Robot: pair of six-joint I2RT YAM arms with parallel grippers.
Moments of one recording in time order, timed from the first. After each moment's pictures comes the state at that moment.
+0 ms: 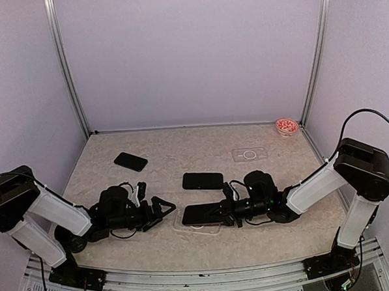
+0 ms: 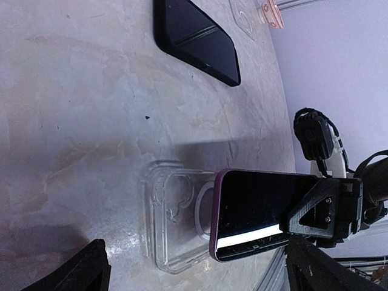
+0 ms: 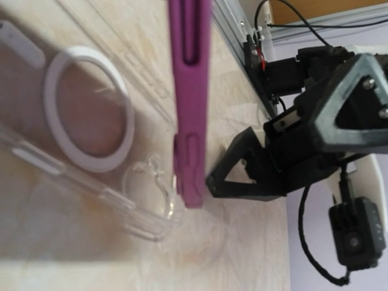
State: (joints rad) left arm -0.81 1.53 0.30 0.76 0.20 -1.05; right arm 0.93 1.74 0.59 0.71 -0.48 1.27
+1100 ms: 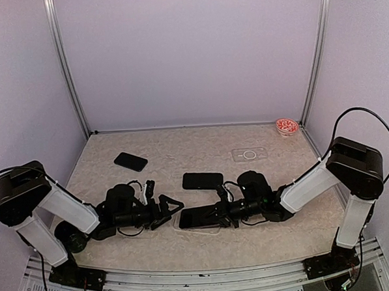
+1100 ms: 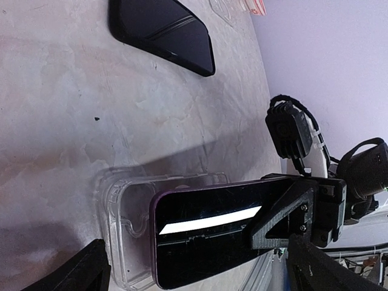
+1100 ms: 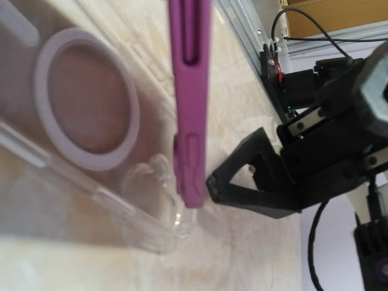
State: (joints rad) left arm -0.84 1.62 0.37 0.84 0.25 -1.07; right arm 0.94 1.80 0.65 0.66 -0.51 1.21
